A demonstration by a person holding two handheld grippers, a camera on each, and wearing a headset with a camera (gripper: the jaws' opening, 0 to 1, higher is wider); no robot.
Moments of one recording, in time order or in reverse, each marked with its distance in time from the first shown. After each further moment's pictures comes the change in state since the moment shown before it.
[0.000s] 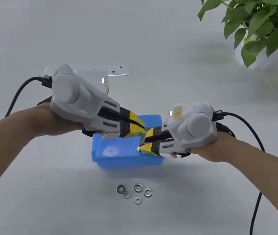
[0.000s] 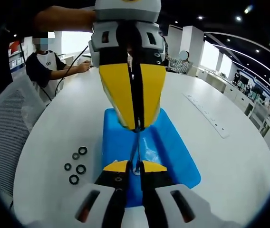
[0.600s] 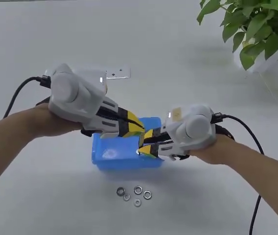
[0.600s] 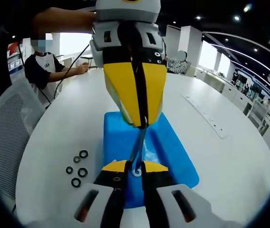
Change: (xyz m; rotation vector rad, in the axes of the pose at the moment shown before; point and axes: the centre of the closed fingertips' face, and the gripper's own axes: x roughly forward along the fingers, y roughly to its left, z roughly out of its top) left arm -0.007 0.003 0.006 -0.018 0.001 0.014; right arm -0.004 -0.001 0.005 0.014 -0.007 -0.011
